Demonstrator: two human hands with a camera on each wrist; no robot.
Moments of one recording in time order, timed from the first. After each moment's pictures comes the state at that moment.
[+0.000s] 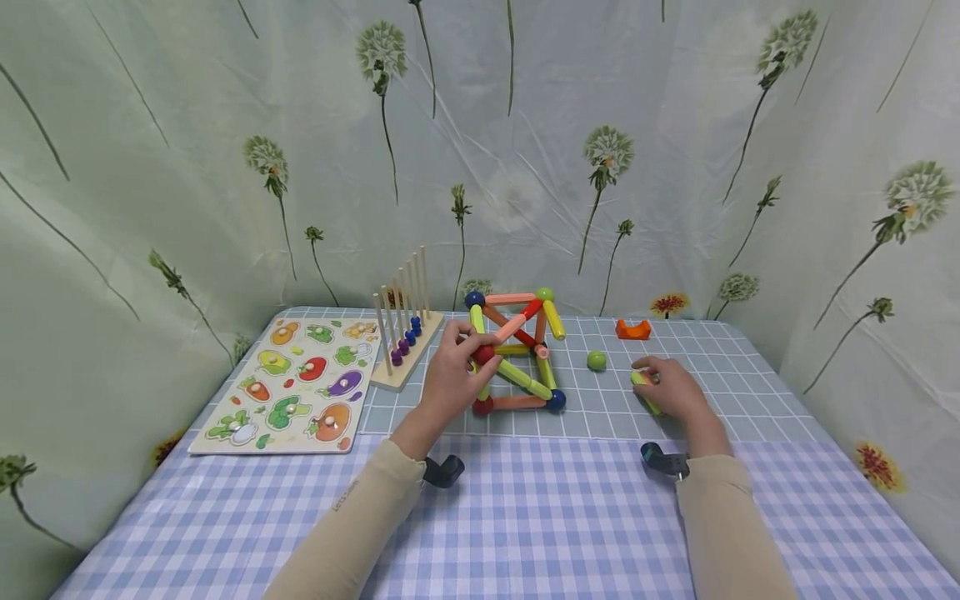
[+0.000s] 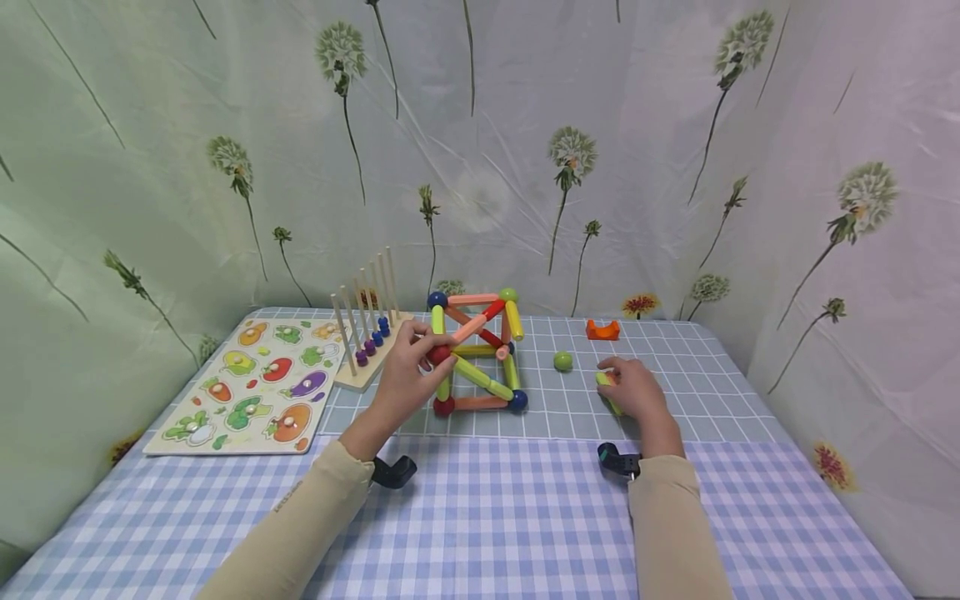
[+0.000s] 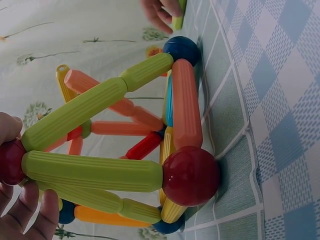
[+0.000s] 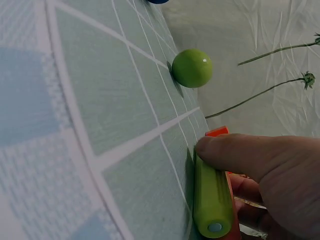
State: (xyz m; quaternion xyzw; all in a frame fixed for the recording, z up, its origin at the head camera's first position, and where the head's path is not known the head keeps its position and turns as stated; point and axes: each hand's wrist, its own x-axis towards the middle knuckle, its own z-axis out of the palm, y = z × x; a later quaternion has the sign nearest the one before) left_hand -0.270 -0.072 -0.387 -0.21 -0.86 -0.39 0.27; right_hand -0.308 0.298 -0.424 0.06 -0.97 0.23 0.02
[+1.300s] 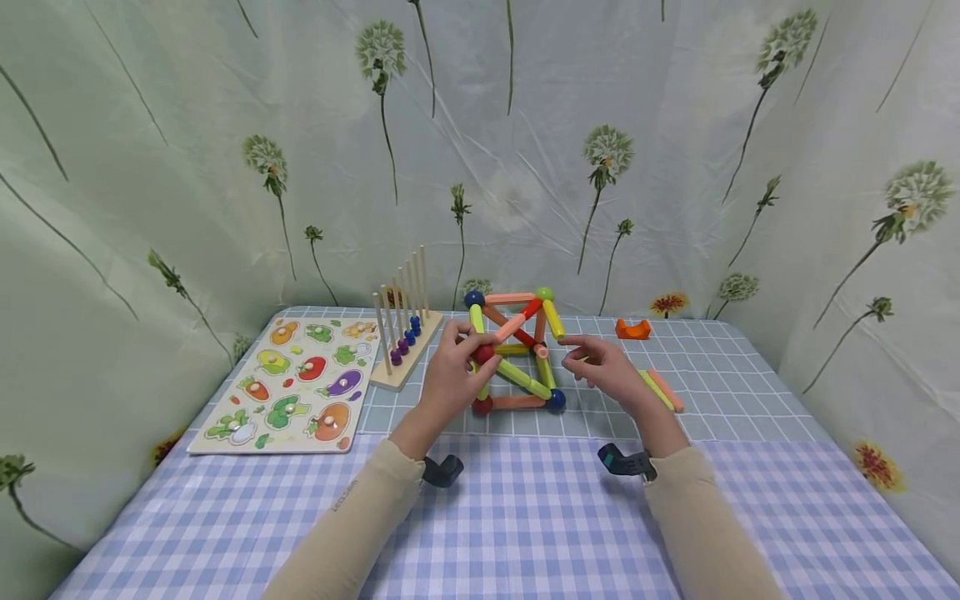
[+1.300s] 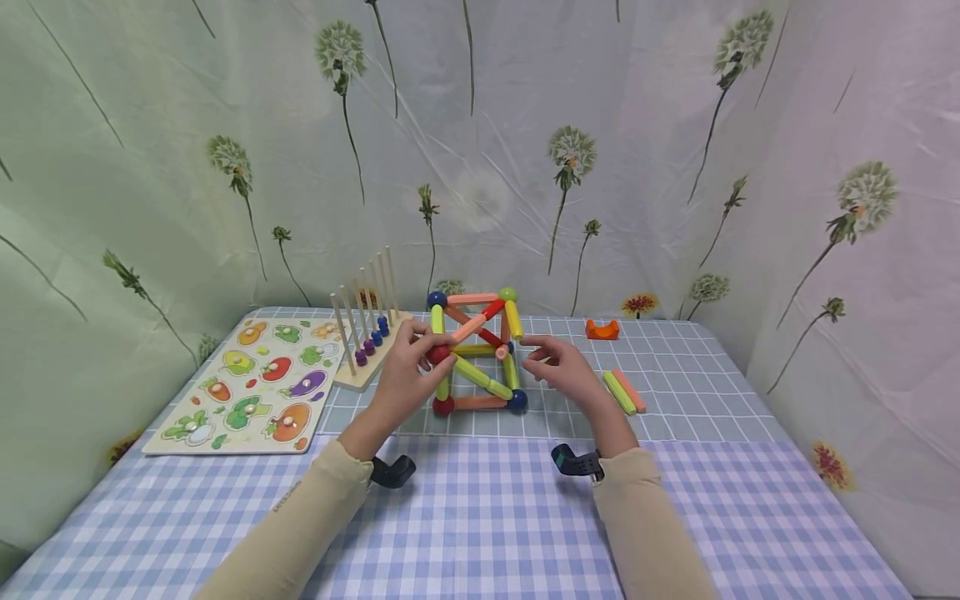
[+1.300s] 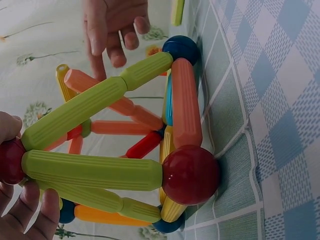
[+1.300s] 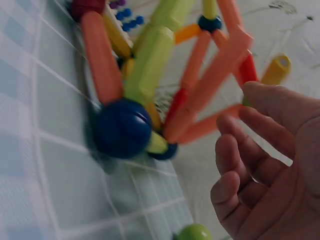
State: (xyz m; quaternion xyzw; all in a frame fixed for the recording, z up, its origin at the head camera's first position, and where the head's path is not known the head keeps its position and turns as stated) left_hand -0.270 -0.073 -0.386 -0.21 -0.85 -0.40 0.26; right_hand -0.302 0.199 -0.389 0.11 -0.87 0.48 -0.05
